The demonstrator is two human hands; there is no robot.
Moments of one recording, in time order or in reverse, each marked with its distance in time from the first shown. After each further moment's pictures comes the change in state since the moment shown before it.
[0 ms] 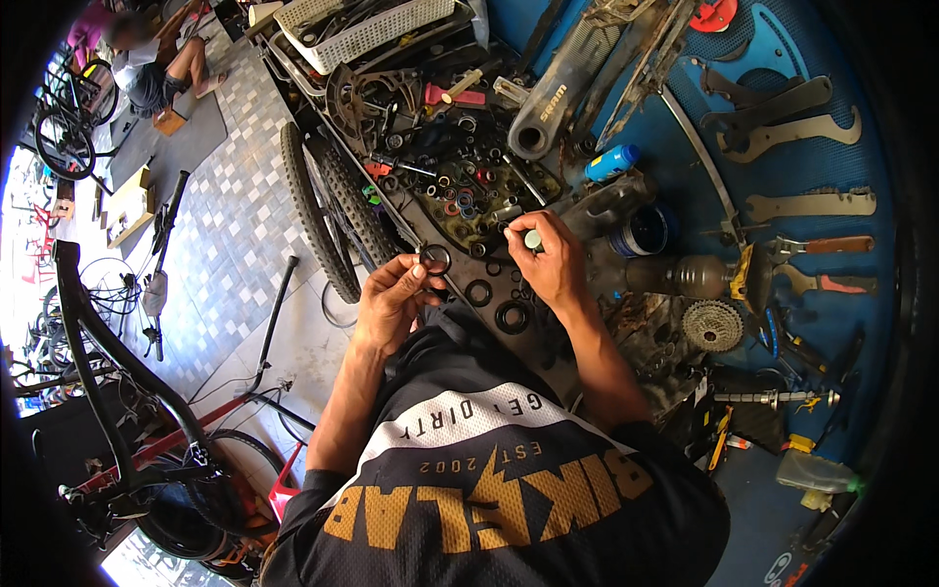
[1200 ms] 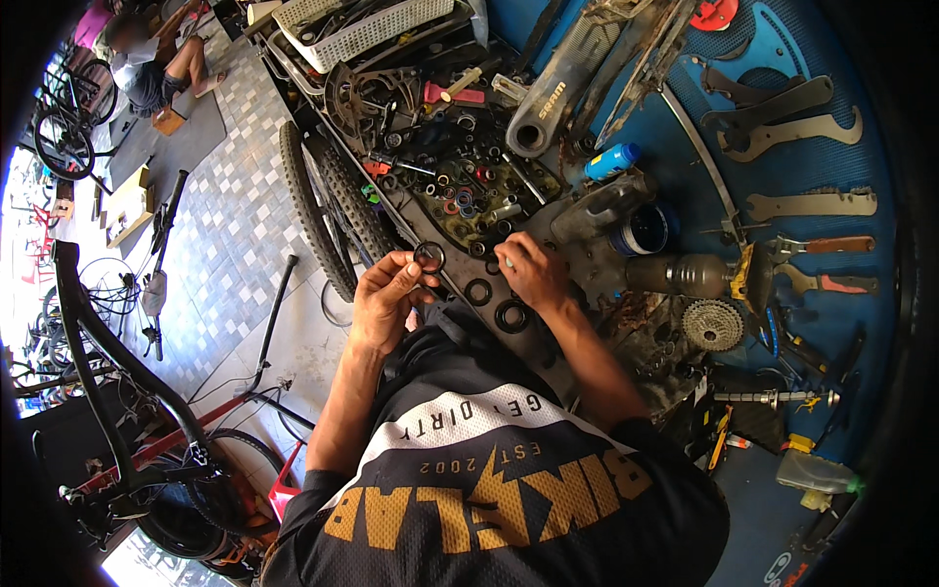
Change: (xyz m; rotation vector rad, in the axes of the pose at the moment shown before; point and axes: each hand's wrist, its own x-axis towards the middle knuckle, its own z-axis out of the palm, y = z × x) left_hand -0.002 0.005 0.001 0.075 0.038 0.048; right_hand -0.049 0.045 0.035 -0.274 -0.145 -0.098
